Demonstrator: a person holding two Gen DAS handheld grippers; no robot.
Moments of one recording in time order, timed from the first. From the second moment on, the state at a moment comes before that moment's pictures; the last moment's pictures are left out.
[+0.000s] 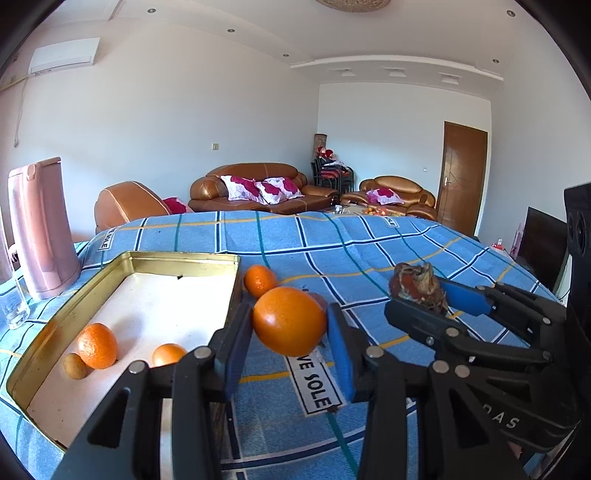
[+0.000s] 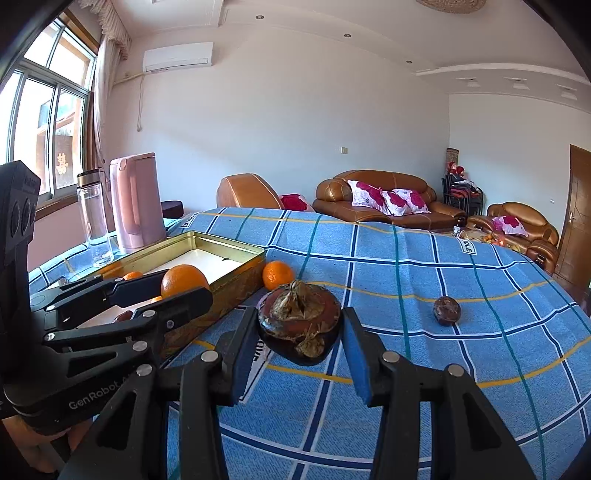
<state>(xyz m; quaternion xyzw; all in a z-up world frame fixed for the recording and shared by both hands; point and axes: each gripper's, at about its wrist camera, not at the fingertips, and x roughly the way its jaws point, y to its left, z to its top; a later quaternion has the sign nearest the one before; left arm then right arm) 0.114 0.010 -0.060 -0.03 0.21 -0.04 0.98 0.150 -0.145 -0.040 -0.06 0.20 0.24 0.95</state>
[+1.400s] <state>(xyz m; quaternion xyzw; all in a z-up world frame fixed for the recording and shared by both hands) 0.084 0.135 -0.063 -0.05 0.22 0.10 0.97 0.131 -0.032 -0.031 -0.09 0.19 0.36 0.91</state>
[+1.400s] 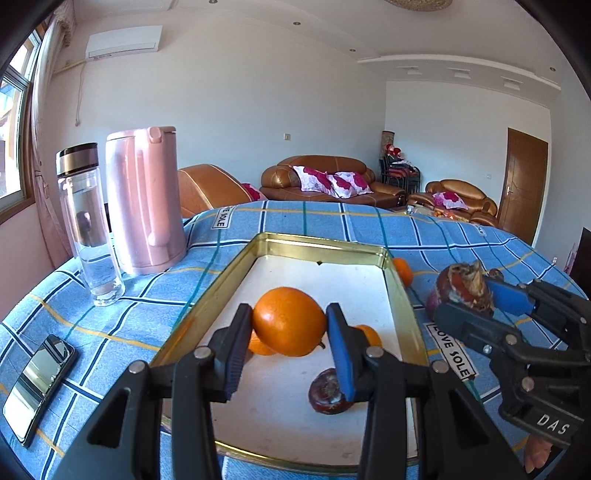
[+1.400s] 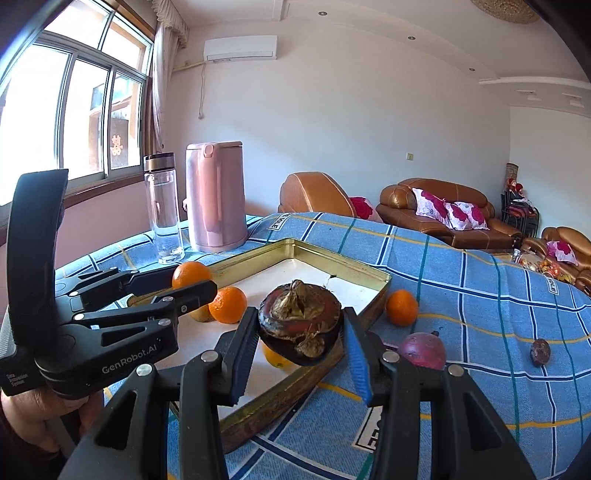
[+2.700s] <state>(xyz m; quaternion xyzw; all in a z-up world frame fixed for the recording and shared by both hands) 0.088 0.183 -0.081 -0.05 0.28 0.14 0.95 0.133 0.026 -0.065 -0.15 0.28 0.41 0.86</state>
